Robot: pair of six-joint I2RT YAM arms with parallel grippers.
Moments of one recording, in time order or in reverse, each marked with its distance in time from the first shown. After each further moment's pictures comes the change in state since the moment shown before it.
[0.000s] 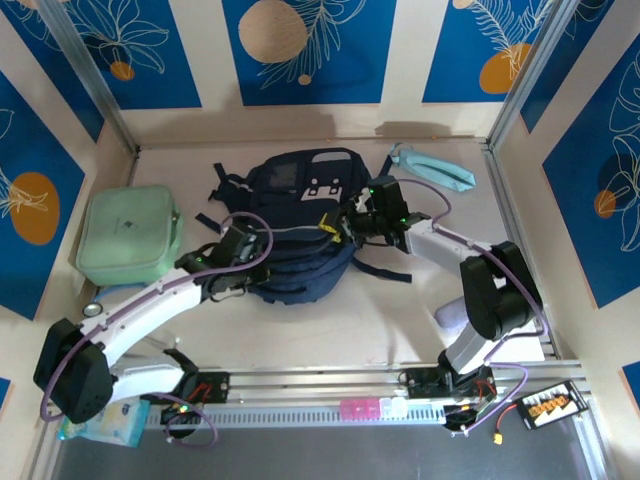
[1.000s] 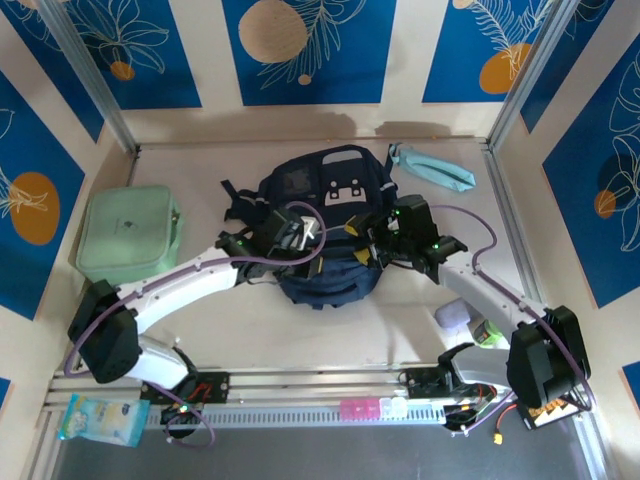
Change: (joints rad) left arm -0.204 0.266 0.261 0.122 0.226 0.227; right arm 0.023 -0.387 -0.188 -0.230 0.298 0.260
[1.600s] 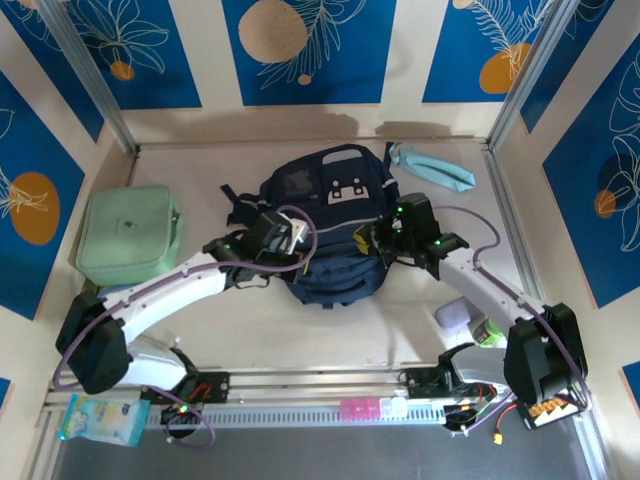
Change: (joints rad) left arm 0.061 -0.097 -0.078 -0.058 -0.082 0.182; right arm -0.069 0.007 0.016 -0.045 0.006 -0.018
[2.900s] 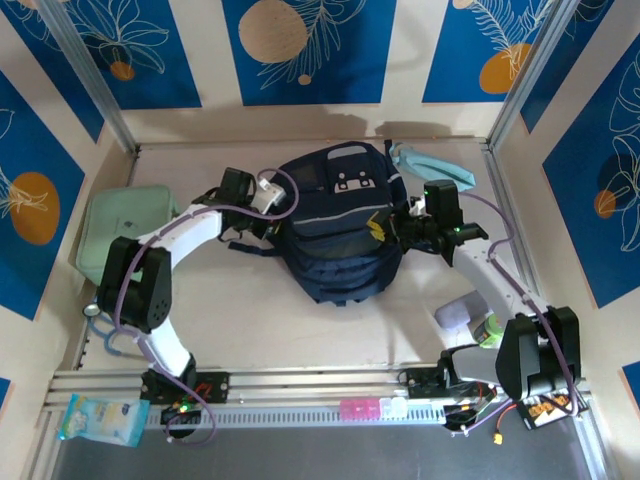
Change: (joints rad) left arm 0.443 0.389 0.210 0.111 0.273 0.583; right arm -0.178 0.030 0.069 -0.041 -0.248 -0.182
